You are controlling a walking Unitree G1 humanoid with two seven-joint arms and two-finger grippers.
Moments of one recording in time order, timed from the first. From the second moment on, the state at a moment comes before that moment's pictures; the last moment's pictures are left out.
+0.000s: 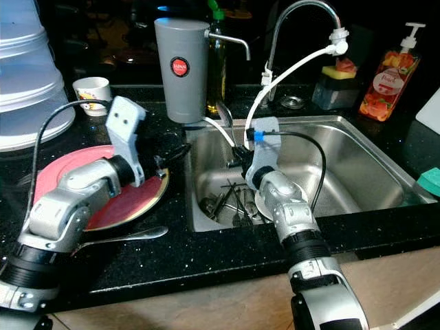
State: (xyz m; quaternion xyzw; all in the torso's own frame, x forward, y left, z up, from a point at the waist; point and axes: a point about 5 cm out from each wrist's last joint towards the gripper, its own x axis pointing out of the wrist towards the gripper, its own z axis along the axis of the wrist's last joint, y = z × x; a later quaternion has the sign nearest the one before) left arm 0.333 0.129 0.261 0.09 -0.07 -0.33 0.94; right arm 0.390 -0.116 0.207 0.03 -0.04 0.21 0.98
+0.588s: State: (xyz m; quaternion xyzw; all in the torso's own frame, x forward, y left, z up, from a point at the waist) left arm 0.323 0.109 0.243 0.17 -0.02 -0.42 0.89; right arm 0.393 -0.117 0.190 -0.03 -0.03 0.19 0.98
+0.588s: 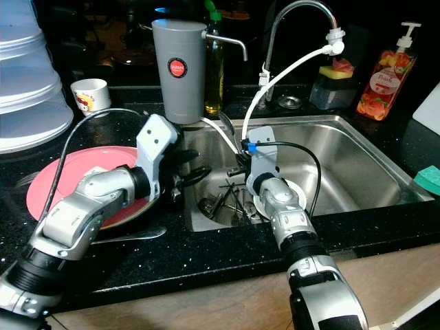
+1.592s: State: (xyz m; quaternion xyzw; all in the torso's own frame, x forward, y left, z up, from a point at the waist) left arm 0.338 0.168 0.277 0.11 -0.08 -0.19 0.97; right arm 0.392 -0.112 0.186 0.01 -0.03 0.21 0.98
